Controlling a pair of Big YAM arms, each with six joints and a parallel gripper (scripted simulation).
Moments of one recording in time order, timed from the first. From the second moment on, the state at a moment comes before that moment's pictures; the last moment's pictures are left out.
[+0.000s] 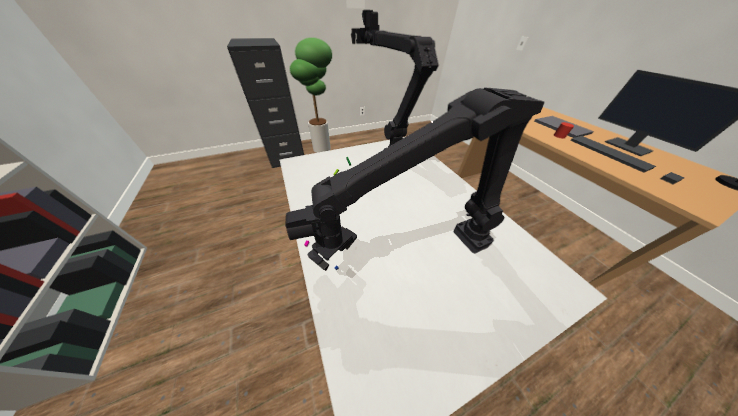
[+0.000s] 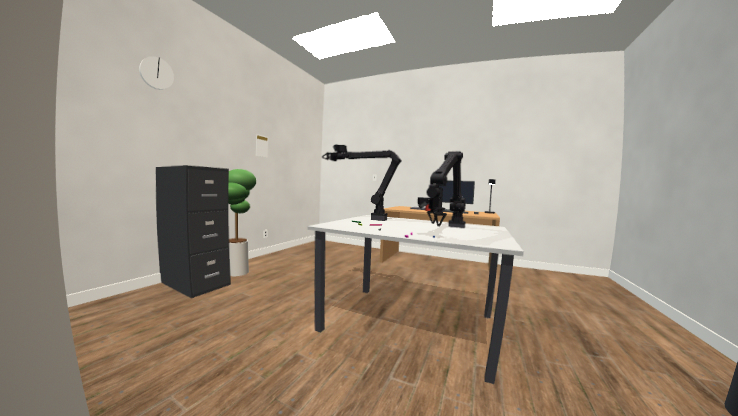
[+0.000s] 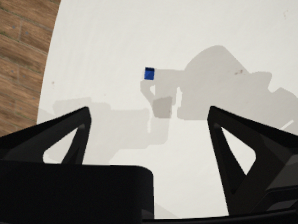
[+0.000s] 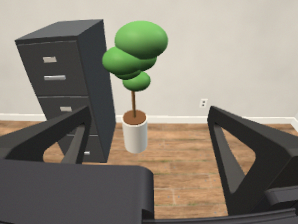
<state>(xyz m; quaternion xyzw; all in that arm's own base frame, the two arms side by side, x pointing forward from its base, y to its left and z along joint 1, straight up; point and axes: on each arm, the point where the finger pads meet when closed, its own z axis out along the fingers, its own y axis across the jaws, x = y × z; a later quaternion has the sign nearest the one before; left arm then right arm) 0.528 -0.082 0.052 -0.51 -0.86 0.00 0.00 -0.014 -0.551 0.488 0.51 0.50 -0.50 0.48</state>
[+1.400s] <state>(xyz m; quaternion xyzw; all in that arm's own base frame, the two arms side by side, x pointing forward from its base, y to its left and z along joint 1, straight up) 0.529 -0.085 0.051 -0.56 -0.83 0.00 0.00 -0.014 -0.551 0.488 0.51 0.50 -0.50 0.48</state>
